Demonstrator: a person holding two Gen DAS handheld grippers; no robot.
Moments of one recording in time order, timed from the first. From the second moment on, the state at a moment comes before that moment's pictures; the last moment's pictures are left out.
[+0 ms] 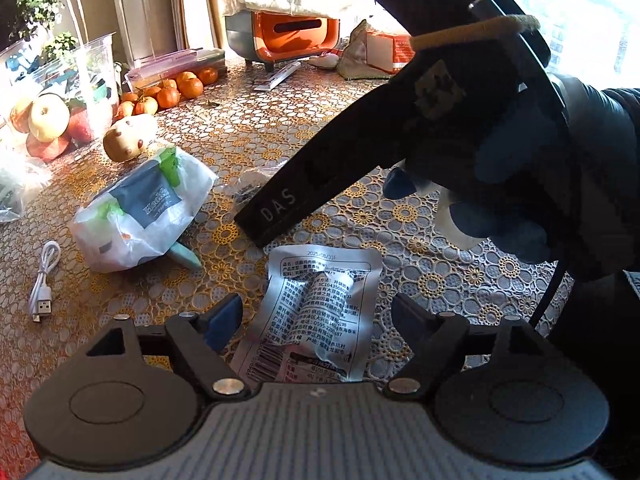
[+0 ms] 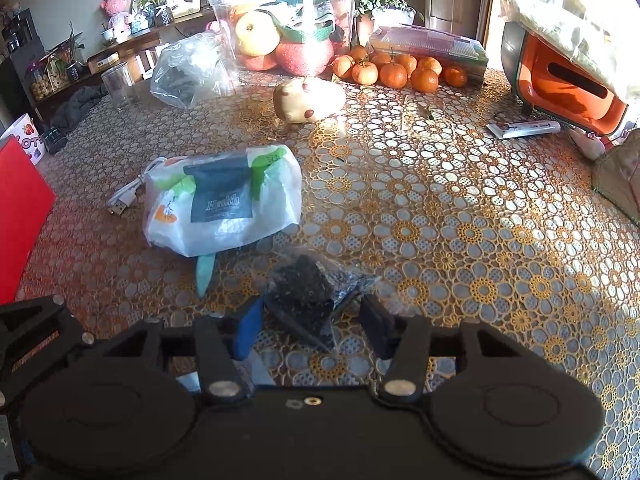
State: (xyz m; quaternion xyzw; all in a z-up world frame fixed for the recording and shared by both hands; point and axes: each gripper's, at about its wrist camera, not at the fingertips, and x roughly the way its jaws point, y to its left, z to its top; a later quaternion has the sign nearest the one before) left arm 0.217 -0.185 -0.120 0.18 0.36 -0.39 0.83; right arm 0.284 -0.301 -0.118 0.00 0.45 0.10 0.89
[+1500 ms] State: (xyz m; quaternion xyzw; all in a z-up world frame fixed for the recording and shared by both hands) left arm 0.174 -0.152 -0.066 0.10 0.36 -0.28 0.89; right arm 0.208 -0.317 -0.062 0.00 0.40 0.09 0.91
